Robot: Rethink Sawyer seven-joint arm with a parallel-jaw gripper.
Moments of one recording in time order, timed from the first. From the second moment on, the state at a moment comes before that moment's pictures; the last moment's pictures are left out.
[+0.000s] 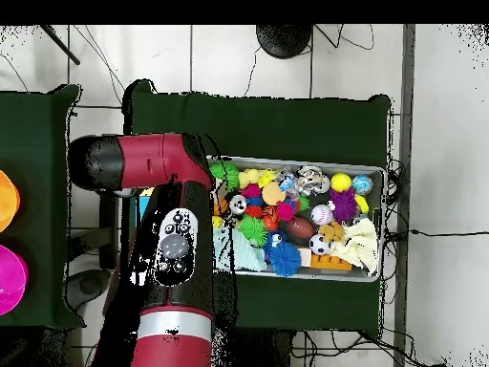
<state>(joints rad) 0.19 -0.43 -0.17 1.14 0.10 0.88 2.23</state>
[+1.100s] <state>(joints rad) 0.18 -0.48 -0.16 1.02 0.06 0.95 2.23</state>
